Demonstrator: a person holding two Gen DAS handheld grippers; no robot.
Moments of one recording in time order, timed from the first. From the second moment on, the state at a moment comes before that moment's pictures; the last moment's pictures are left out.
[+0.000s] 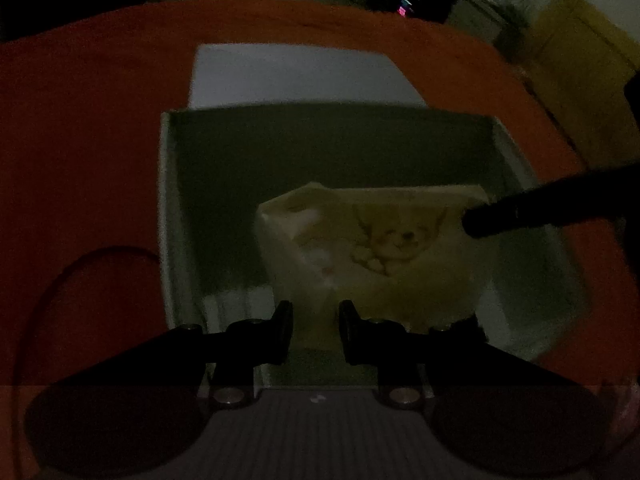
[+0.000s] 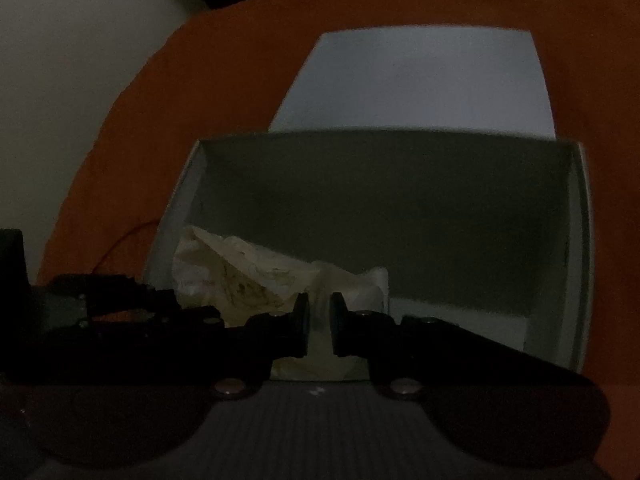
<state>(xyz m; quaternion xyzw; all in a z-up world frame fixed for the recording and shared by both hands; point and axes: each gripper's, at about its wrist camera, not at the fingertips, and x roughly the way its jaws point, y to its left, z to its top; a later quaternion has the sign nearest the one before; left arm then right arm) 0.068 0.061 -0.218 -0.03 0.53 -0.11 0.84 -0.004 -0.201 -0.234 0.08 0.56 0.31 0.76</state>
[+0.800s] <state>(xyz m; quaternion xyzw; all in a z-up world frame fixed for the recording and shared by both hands) 0.052 0.047 -0.250 0.02 0.56 -0.13 0.82 -0.031 -0.190 -0.268 -0.01 0.58 0.34 0.74</state>
